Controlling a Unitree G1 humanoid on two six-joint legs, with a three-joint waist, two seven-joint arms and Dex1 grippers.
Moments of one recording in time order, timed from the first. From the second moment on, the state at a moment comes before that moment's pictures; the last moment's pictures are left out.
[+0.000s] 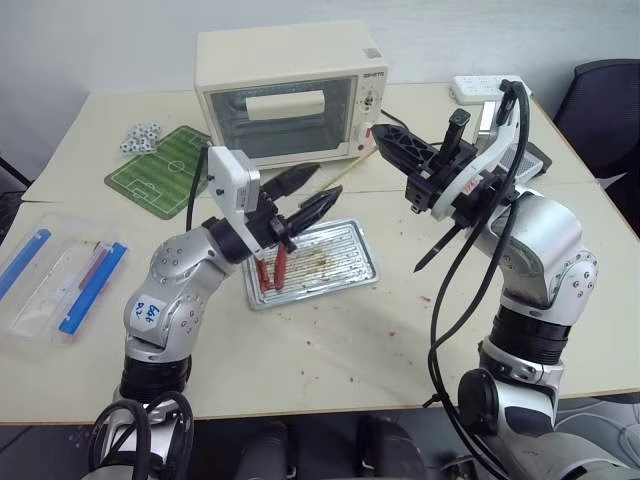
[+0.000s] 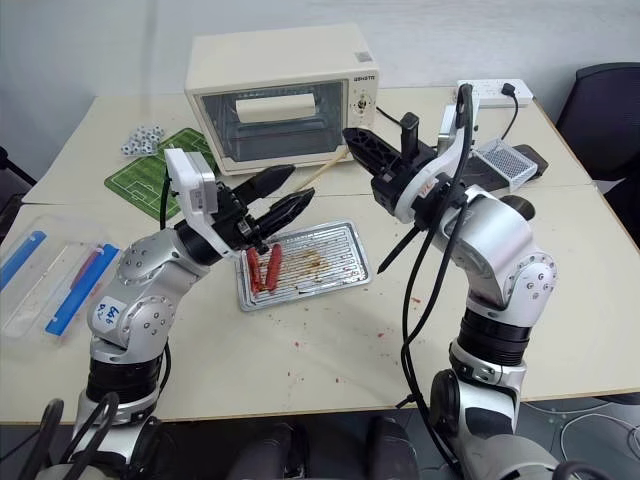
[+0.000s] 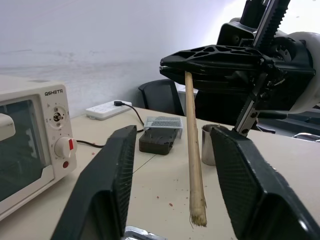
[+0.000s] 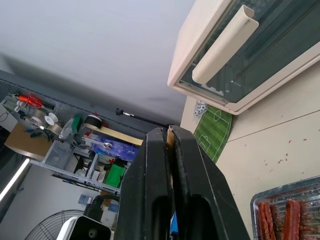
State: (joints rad) left arm -0.54 0.34 0.04 -0.34 -0.55 0.45 -0.53; right arm -0.79 -0.18 -0.35 -0.23 1.95 0.87 -0.71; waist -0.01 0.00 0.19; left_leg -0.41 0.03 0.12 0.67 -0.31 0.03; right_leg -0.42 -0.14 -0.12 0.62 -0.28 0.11
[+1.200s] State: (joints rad) left arm -0.38 0.59 0.29 -0.40 -0.57 0.53 -0.51; right arm -0.93 -0.62 -0.09 -0.15 1.57 1.06 -0.22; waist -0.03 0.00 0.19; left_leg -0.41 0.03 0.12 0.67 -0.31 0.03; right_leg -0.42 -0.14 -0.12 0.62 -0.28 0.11
